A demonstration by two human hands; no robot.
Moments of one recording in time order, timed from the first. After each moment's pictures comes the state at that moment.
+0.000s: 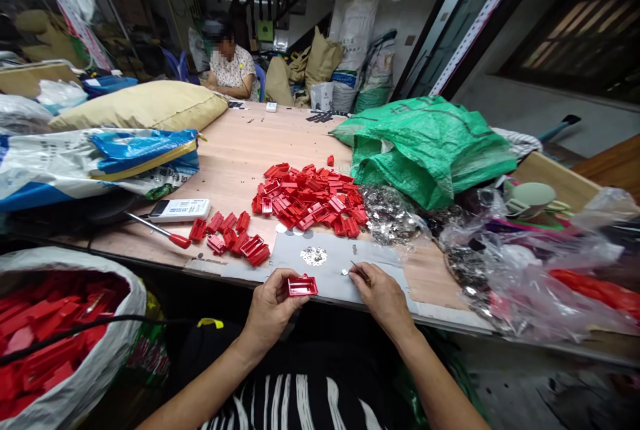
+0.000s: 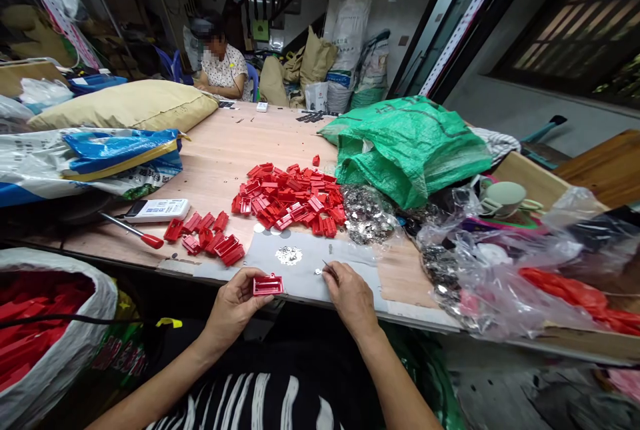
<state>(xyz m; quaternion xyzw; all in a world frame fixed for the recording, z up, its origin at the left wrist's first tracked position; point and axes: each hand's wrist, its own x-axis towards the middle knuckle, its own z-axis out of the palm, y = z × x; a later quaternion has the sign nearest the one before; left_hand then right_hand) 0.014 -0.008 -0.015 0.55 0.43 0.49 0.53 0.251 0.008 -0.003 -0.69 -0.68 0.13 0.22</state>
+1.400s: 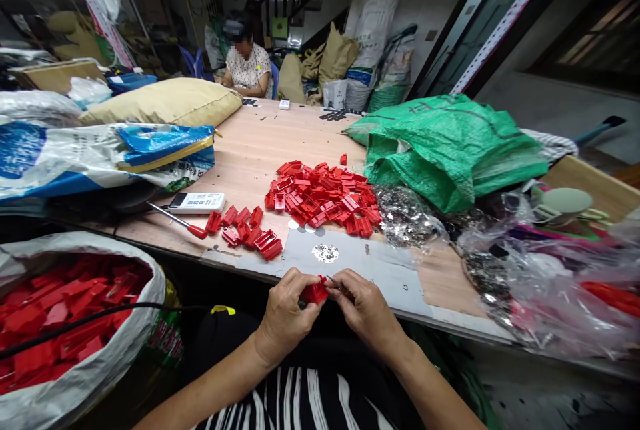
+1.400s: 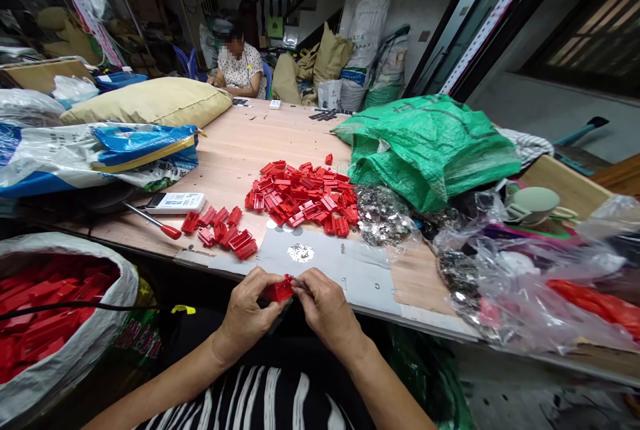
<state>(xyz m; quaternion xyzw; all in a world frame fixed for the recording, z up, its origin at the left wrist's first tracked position) 0.017 -0.019 0.001 0.73 0.45 0.48 0.21 0.190 -0.011 0.028 -0.47 -0.79 0.26 0.30</state>
